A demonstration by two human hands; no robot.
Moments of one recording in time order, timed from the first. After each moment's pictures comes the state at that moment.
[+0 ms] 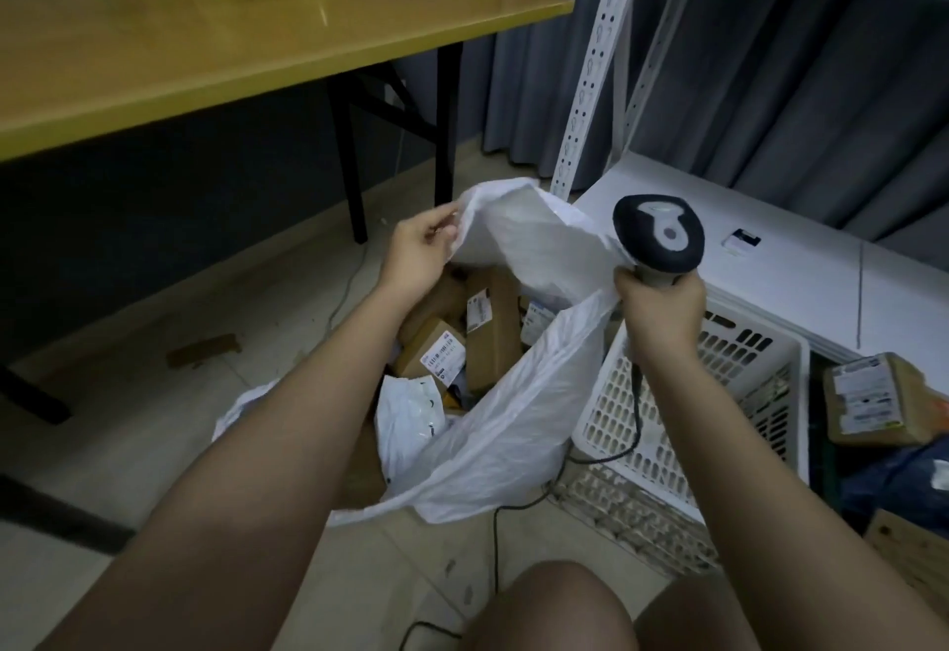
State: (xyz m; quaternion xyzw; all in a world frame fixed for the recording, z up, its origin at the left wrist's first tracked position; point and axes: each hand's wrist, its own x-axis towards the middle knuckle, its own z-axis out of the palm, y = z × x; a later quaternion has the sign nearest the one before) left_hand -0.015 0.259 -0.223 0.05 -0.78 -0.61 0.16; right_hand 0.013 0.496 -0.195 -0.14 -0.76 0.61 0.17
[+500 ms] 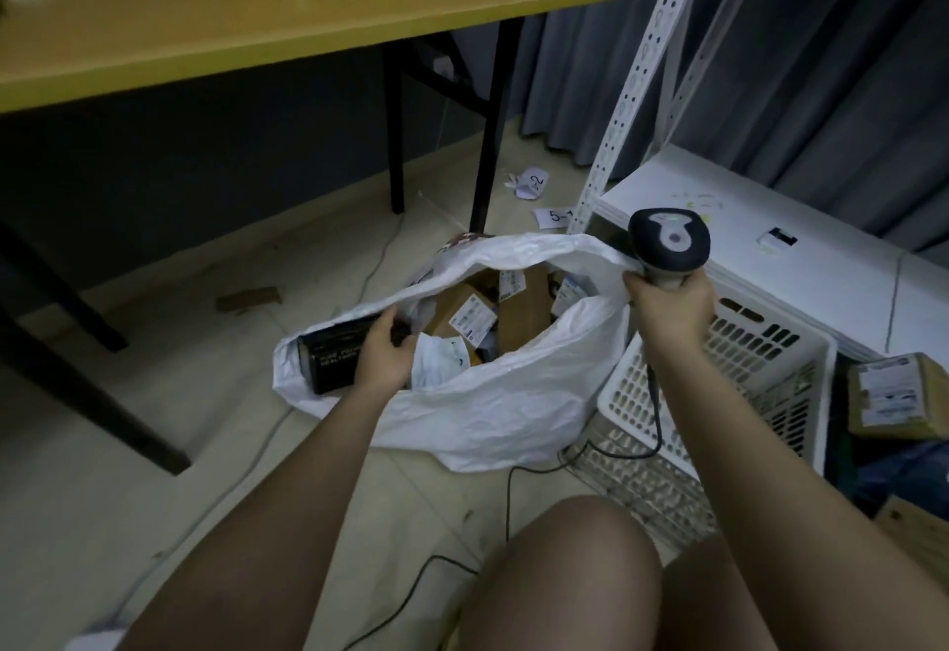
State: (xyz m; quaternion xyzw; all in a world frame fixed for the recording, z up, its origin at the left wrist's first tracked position) left_hand 0.117 0.213 -0.341 0.26 -0.79 -0.56 0.08; right_hand 0.055 0.470 -0.206 -0.13 -0.81 0.56 0.15
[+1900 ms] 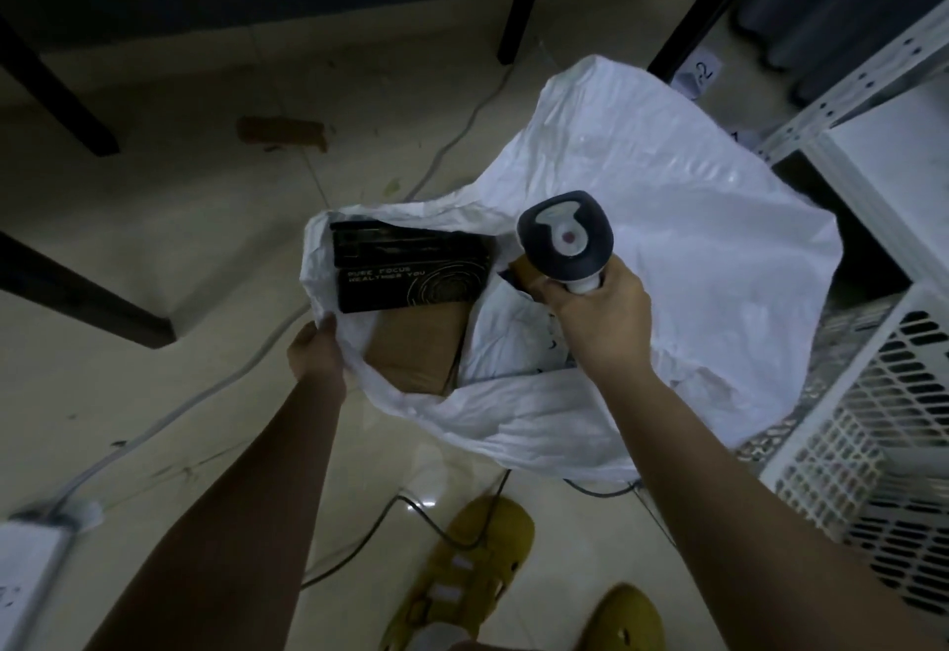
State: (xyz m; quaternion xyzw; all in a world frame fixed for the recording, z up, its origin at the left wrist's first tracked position) left_hand 0.123 0.080 -0.596 0.62 -0.44 -0.64 0.14; right_hand -0.010 0.279 -0.413 0.07 -0.92 0.38 -0.09
